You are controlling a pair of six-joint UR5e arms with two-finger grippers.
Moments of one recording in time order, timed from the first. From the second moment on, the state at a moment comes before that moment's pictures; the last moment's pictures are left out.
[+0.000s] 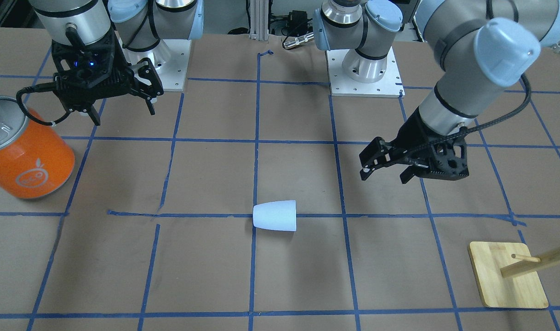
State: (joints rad) left arm -1.45 -1.74 -1.77 -1.12 1.23 0.03; right arm 1.60 -1.58 1.56 -1.61 -1.57 -0.16
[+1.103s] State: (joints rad) left arm -1.58 -1.98 -1.82 -0.92 1.10 -0.09; right arm 1.60 -1.59 1.56 -1.61 -1.57 0.14
